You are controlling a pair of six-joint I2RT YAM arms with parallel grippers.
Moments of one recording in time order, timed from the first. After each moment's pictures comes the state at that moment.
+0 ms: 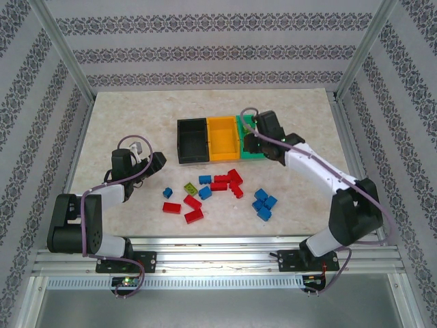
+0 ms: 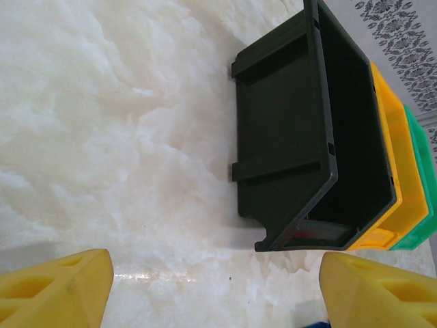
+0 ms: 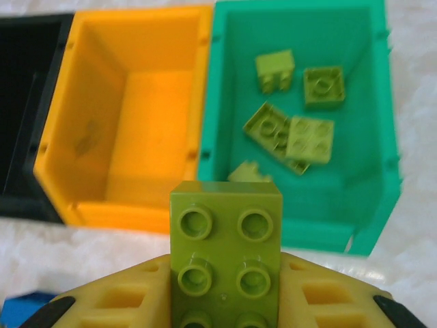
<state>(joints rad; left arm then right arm) 0.05 1.41 0.47 0.35 0.45 -0.63 0.42 1.55 1.19 -0.47 0.04 0.33</state>
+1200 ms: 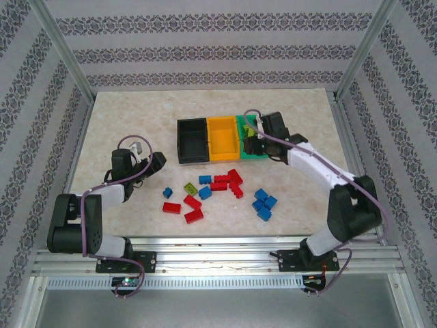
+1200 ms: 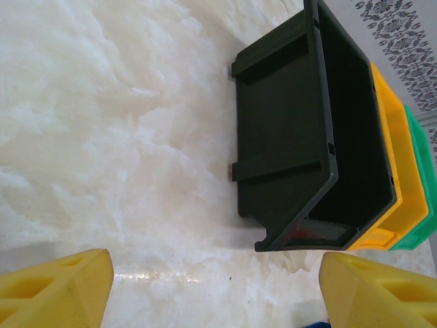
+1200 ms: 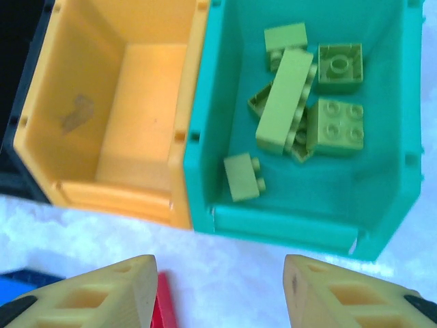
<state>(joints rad) 0.05 1.41 0.47 0.35 0.45 -0.63 0.37 1.52 1.08 -0.44 -0.08 0.26</state>
